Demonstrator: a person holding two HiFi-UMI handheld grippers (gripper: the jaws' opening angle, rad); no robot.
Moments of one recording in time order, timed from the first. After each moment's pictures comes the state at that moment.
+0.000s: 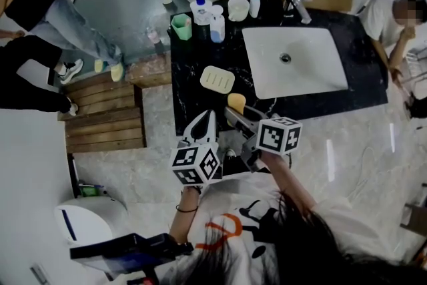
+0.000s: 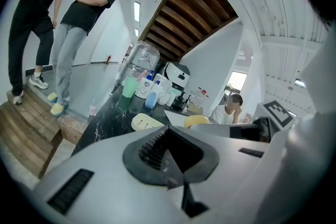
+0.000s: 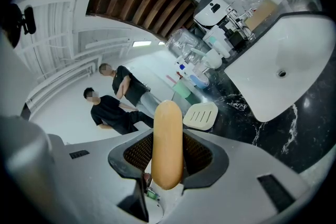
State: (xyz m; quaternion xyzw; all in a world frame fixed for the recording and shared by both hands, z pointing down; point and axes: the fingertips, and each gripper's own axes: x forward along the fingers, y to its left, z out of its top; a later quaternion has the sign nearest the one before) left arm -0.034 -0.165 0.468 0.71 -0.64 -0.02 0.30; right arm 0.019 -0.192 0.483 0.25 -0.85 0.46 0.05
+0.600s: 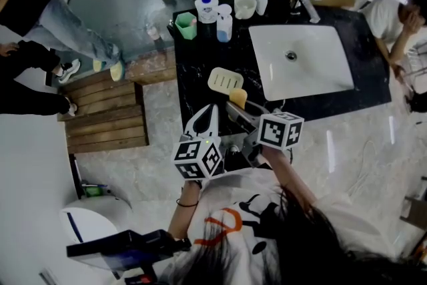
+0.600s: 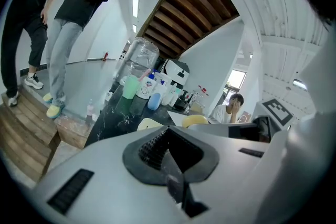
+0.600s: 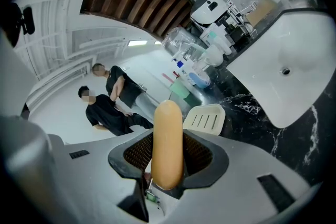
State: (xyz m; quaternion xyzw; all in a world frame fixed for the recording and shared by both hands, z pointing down) left arm -0.060 -0.192 0.474 0.72 -0.62 -0.01 0.31; right arm -0.011 -0.216 0.489 0.26 -0.84 0.47 0.06
